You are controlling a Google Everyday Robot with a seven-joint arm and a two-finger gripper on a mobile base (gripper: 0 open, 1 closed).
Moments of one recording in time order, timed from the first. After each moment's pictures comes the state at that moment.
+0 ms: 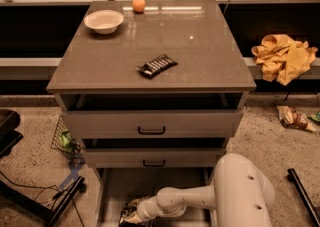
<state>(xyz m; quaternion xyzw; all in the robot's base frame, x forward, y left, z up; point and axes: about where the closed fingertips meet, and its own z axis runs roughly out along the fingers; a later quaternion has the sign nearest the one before) 0.456 0.139 0.148 -0.60 0.69 0.28 0.30</state>
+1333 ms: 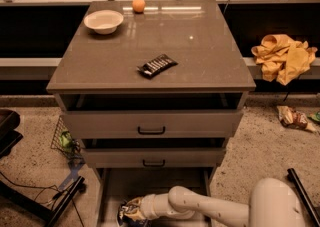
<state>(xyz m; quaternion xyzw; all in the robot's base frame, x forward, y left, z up) 0.447 0.138 0.217 -0.56 0.64 0.37 0.37</state>
